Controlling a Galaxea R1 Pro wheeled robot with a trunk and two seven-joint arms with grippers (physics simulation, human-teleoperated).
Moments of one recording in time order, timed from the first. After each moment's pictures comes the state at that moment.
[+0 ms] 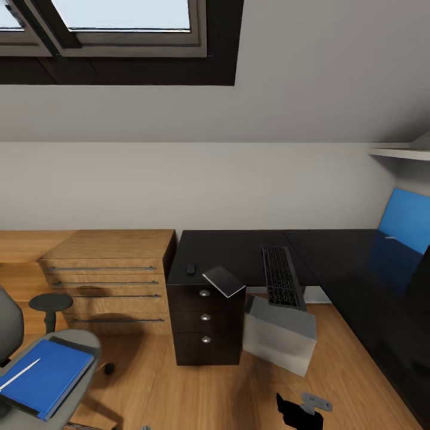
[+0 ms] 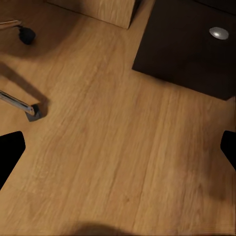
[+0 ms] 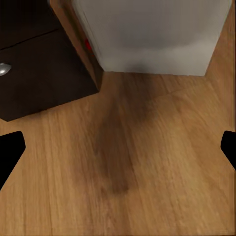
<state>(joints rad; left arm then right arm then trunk) -0.21 -0.09 0.17 -0.28 0.13 -0.44 0.04 -0.49 -0.02 -0.53 0.02 0.19 -0.41 0.11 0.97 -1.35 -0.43</state>
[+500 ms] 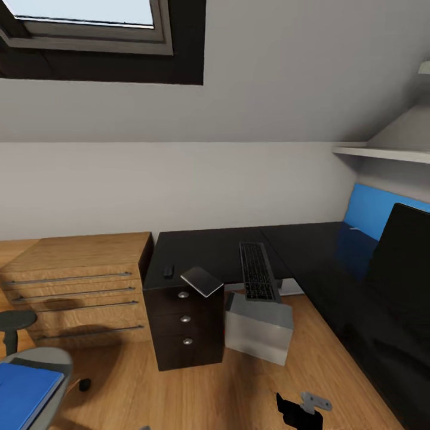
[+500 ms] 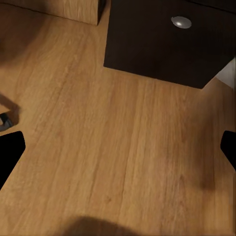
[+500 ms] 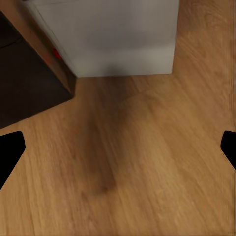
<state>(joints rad) -0.21 -0.09 0.17 -0.28 0.13 -0.44 0.04 -0.49 -0.02 -0.52 0.02 0.20 -0.41 0.11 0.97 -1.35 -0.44</state>
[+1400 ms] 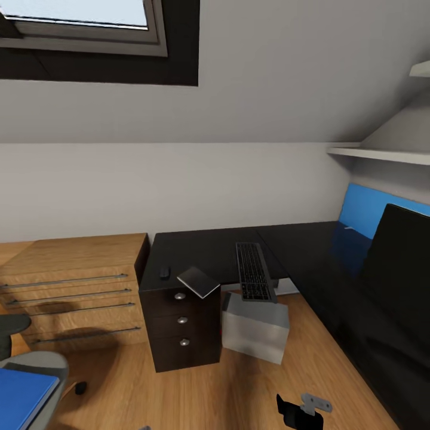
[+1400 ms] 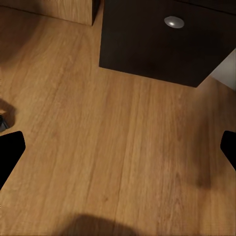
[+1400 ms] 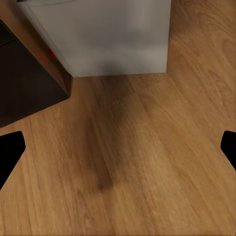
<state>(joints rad) -0.21 -0.09 0.17 -0.28 0.13 -0.44 0.04 -0.49 -0.02 -0.52 0.02 0.20 -0.41 0.11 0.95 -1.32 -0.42</state>
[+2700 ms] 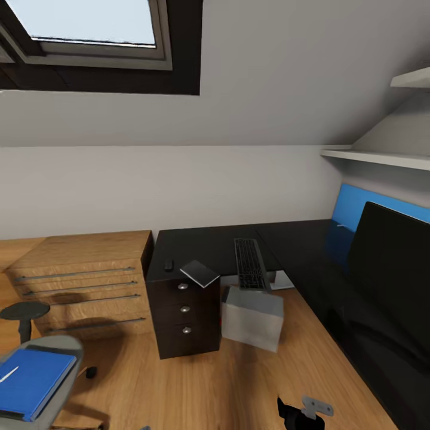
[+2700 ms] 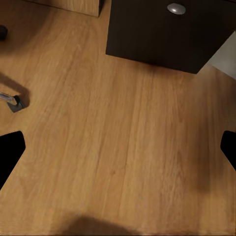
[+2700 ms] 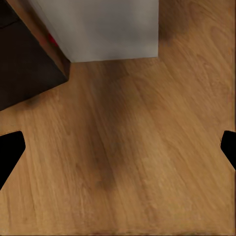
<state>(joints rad) -0.21 -0.09 0.17 -0.28 0.13 -0.44 0.04 -0.47 -0.02 -0.52 0.02 0.20 -0.42 0.11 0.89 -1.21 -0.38</state>
